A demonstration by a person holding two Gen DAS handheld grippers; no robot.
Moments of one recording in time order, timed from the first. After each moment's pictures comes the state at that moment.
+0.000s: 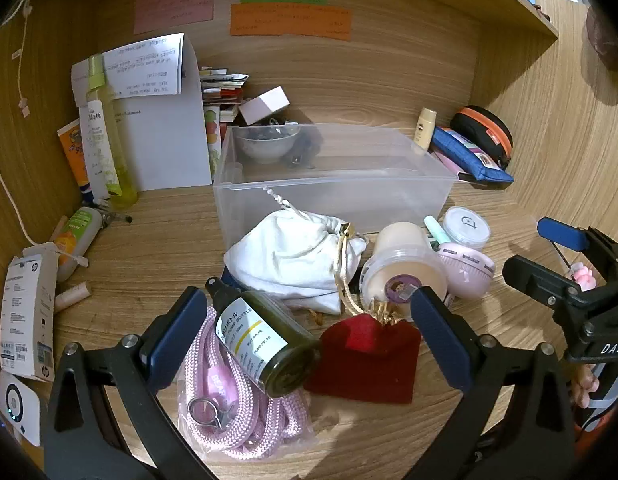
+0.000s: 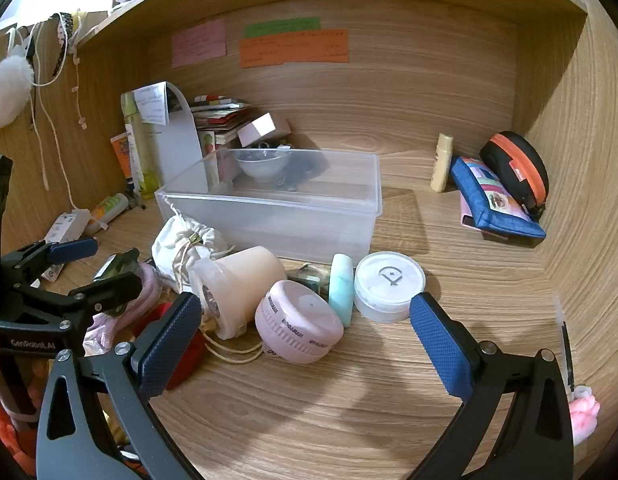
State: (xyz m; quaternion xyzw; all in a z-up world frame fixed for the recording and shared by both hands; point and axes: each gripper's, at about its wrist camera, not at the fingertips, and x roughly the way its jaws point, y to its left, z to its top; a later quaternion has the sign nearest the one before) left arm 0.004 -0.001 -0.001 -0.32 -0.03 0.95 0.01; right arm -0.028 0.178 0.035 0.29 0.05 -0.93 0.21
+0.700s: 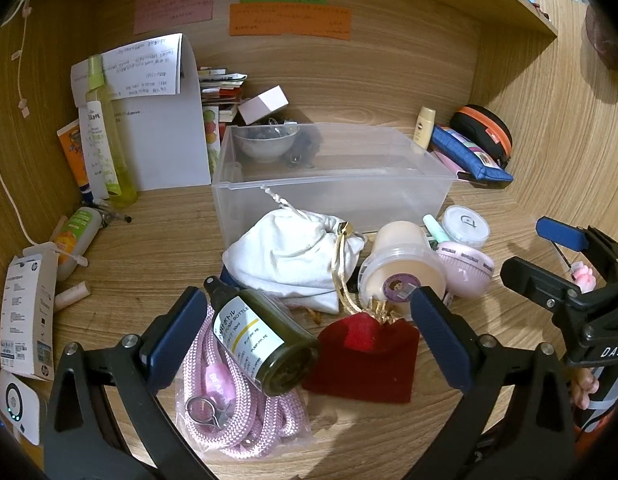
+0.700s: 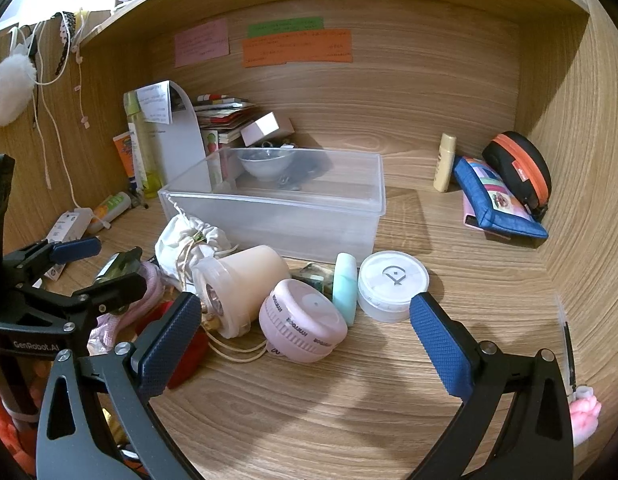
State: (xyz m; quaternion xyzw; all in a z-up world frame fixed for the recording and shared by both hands) left arm 0.005 0.000 -0.002 -0.33 -0.03 0.94 0.01; right arm -0.028 0.175 0.034 0.30 0.05 -0.93 0.21
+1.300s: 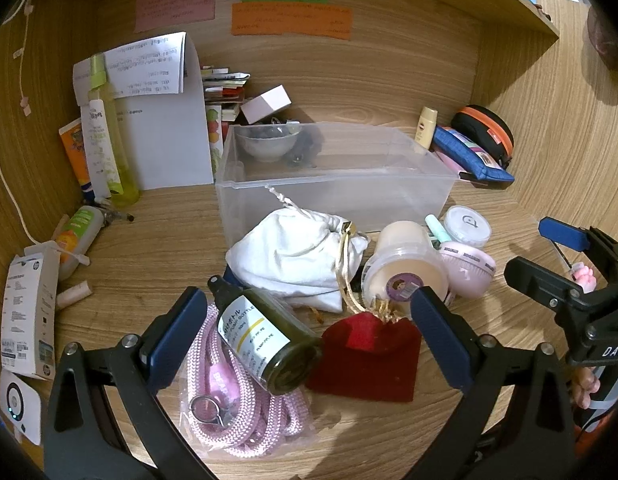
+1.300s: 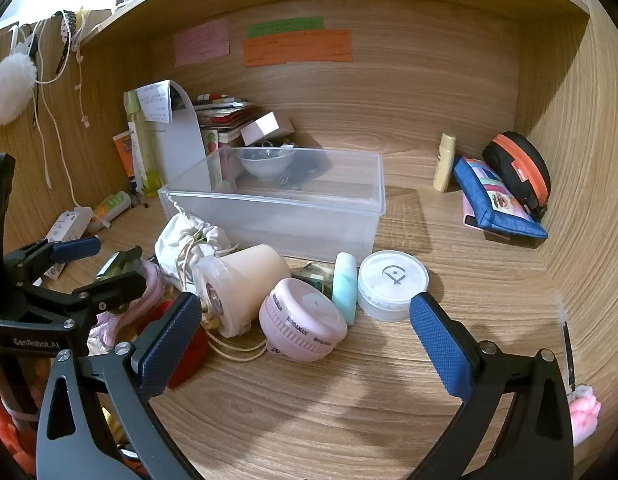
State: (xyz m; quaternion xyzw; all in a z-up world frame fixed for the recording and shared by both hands) left arm 0.007 -0.002 -0.002 -0.33 -0.03 0.95 0.01; right arm -0.027 0.177 0.034 0.29 0.05 -0.93 0.21
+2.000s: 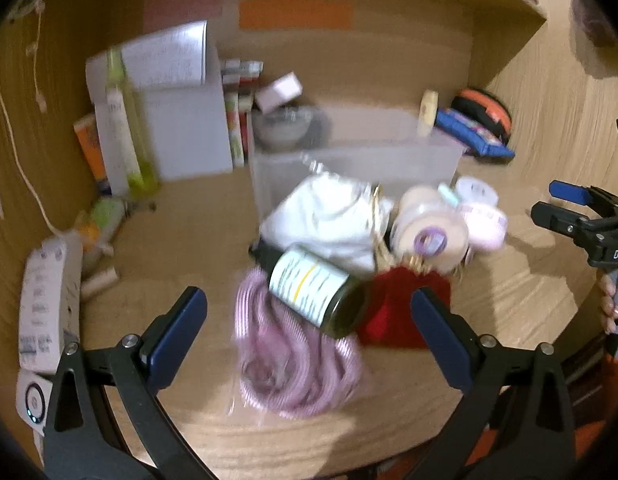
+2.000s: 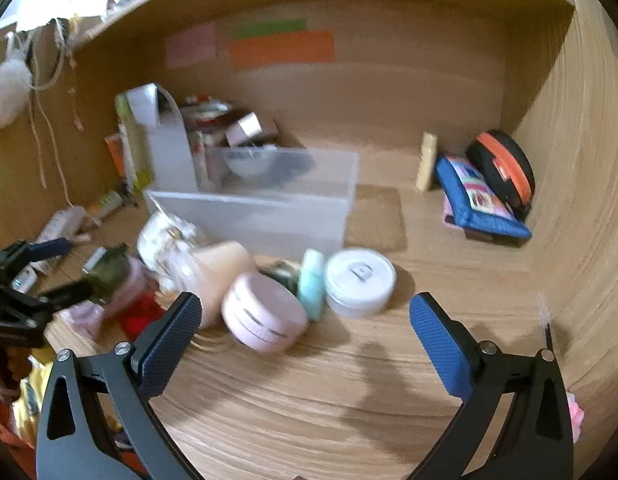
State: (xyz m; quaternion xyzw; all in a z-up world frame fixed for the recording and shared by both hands) left arm 0.027 -0.035 -0.014 -0.35 -0.01 0.94 0.02; right arm -0.034 0.206 0.027 0.31 0.06 -0.93 0.20
